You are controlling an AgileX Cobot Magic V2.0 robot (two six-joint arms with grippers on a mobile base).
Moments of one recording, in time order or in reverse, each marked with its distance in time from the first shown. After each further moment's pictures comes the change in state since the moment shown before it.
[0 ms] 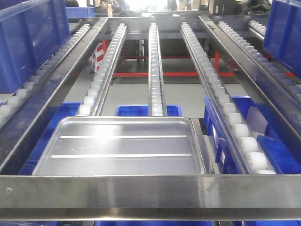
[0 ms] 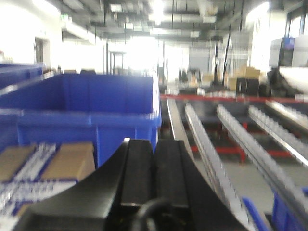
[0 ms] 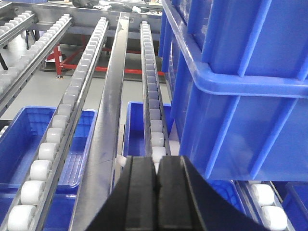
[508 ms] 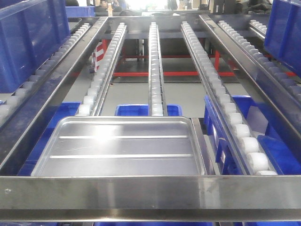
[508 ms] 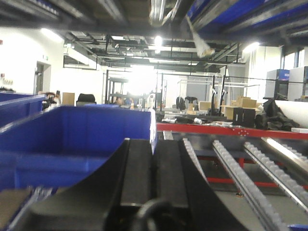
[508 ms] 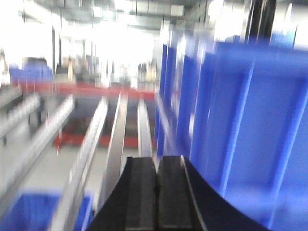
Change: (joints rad) left arm 0.000 0.015 -0.189 -0.020 0.087 0.000; right arm 0.000 0.020 -0.204 0.022 -0.133 0.000
